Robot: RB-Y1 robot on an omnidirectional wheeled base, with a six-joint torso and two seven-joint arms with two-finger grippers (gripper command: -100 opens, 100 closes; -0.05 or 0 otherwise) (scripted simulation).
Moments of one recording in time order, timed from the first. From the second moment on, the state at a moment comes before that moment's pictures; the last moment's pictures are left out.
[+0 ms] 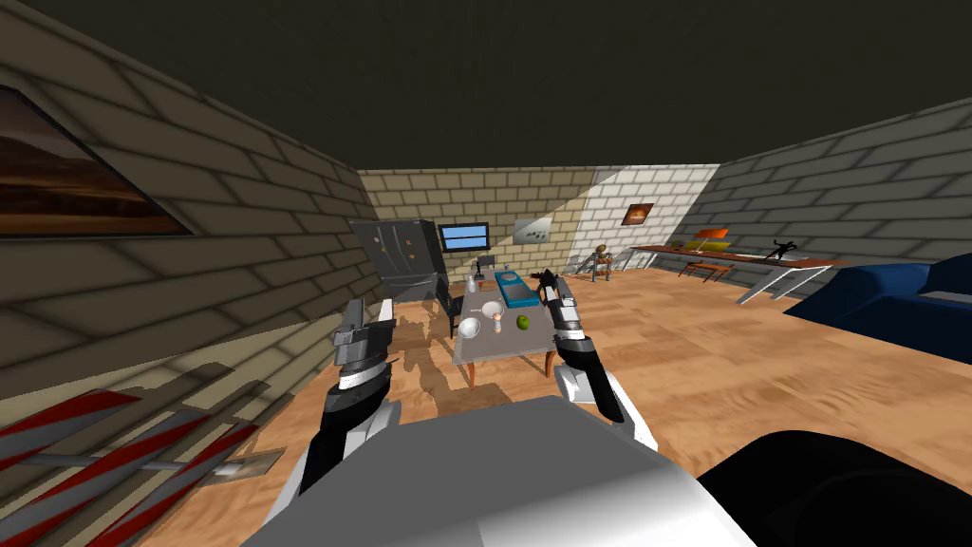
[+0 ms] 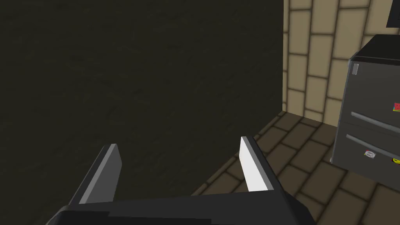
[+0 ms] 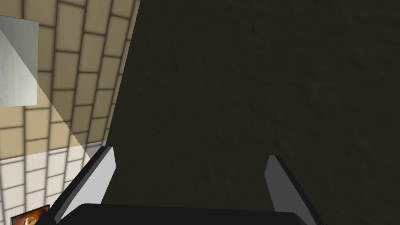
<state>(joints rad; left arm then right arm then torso) 0.53 0.02 0.00 -2.37 -0.07 -0.61 0.04 0.47 -0.04 -0.04 -2.28 0.04 -0.48 0.12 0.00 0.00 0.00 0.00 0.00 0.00</state>
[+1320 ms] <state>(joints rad) 0.34 0.20 0.06 -2.00 -0.06 -0.39 0.08 0.47 -0.04 -0.04 -2.28 0.04 -0.48 0.12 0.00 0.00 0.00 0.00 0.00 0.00</state>
